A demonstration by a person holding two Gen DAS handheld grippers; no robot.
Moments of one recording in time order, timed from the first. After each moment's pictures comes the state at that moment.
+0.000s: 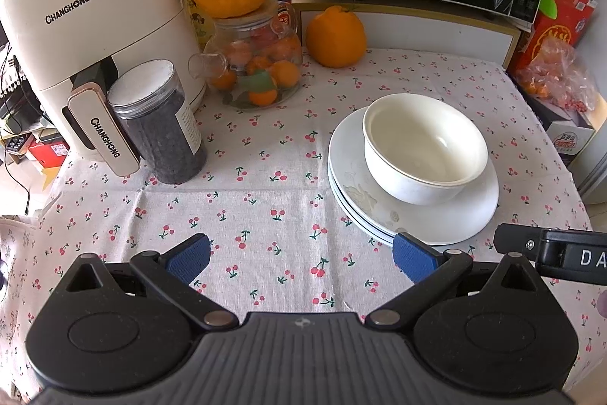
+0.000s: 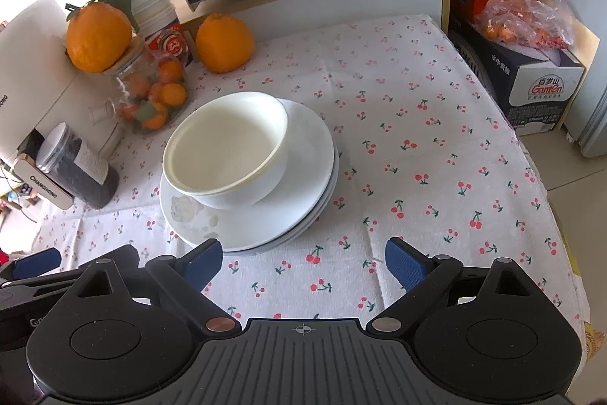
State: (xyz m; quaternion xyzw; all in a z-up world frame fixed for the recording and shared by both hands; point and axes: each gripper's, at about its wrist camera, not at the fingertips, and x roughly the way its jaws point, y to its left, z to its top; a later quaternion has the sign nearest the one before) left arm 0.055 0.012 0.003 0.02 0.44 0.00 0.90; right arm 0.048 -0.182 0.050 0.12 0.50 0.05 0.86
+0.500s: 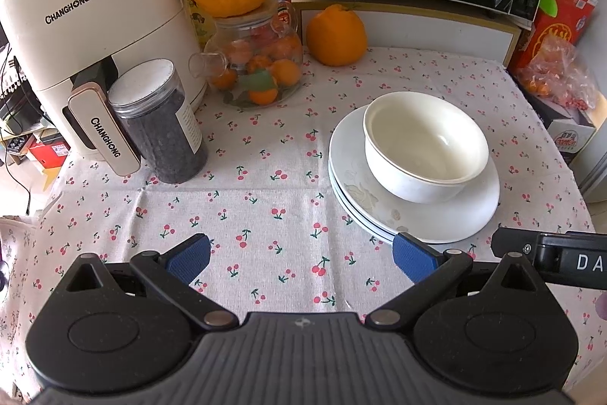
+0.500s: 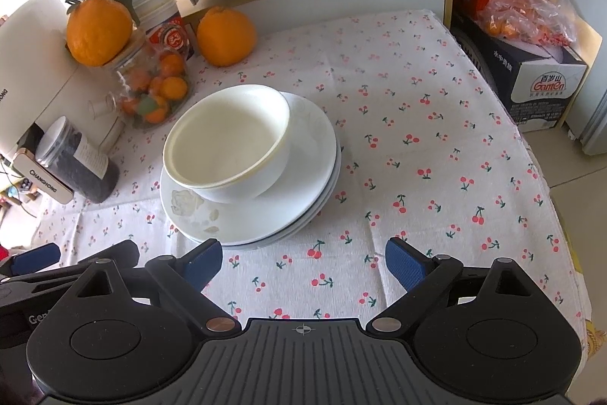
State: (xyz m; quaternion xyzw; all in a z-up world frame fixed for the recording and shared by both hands) left arm 0.055 0.013 0.001 0.02 0.44 0.00 0.90; right arm 0.048 -0.180 0.047 0.12 0.50 0.05 0.85
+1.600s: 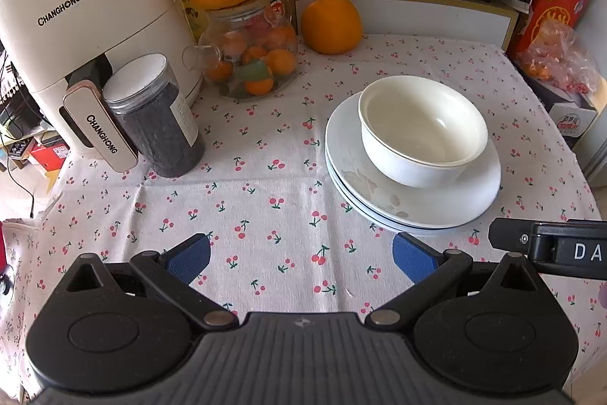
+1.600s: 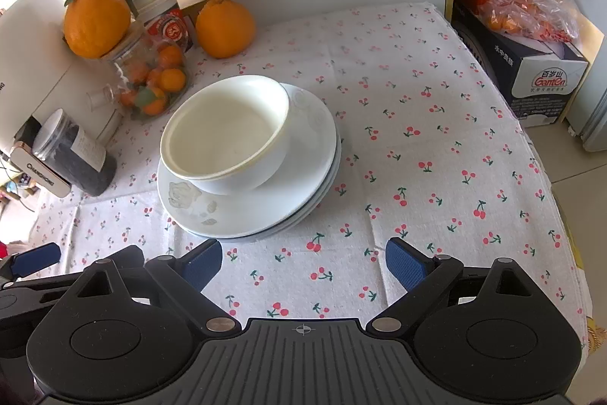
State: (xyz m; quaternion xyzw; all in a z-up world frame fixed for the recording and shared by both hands) left arm 0.054 0.008 -0.003 0.04 0.46 0.00 0.89; right arm 0.048 -0.180 0.042 0.12 0.51 0.05 0.85
